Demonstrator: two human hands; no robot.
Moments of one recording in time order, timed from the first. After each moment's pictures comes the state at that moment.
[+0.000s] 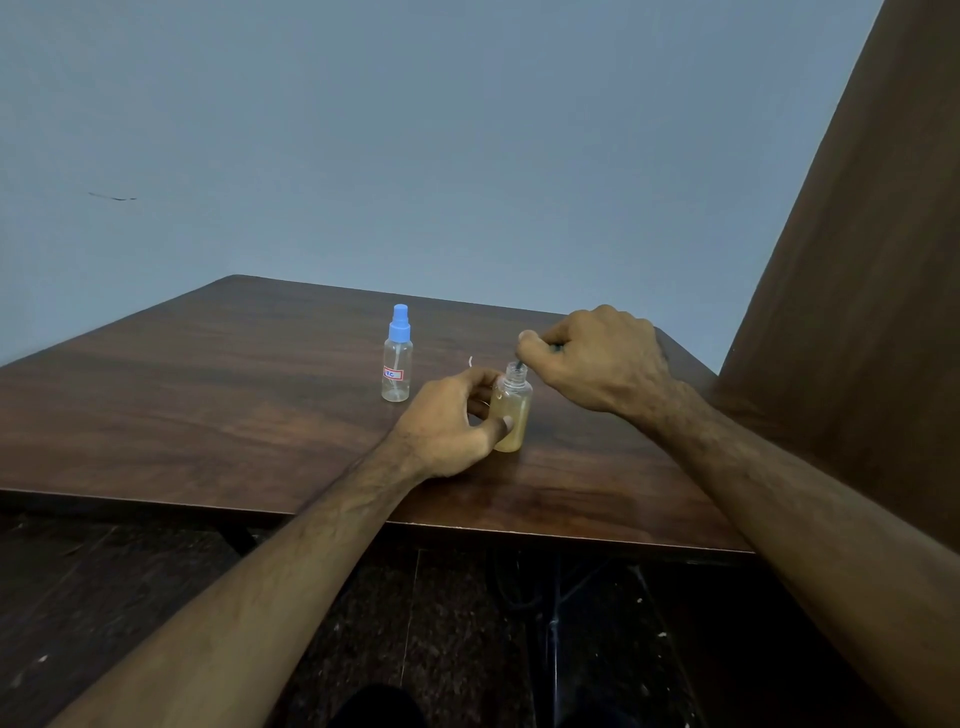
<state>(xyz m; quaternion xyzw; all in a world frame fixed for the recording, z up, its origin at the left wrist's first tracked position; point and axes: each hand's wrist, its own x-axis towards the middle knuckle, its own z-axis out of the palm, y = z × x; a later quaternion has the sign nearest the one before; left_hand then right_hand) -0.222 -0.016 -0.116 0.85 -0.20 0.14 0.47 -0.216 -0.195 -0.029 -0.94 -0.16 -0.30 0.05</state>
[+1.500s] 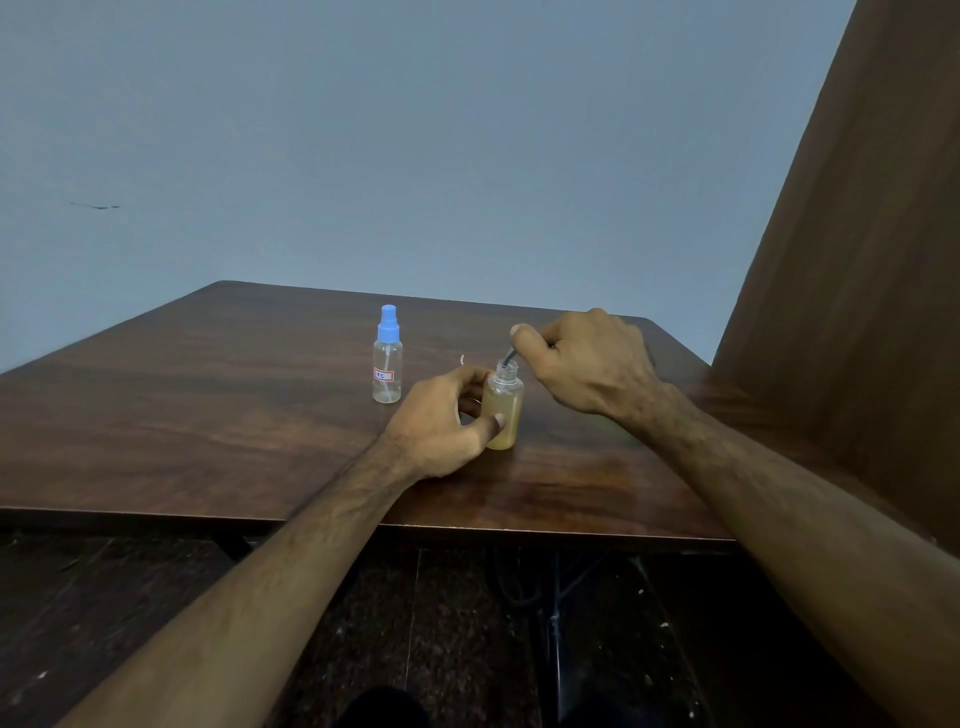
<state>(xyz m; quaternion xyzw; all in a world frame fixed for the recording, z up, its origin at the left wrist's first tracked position) -0.222 -0.016 -0.116 0.86 -0.20 0.14 0.46 -0.217 -0.197 -0.037 -0.94 -0.17 -0.28 0.12</state>
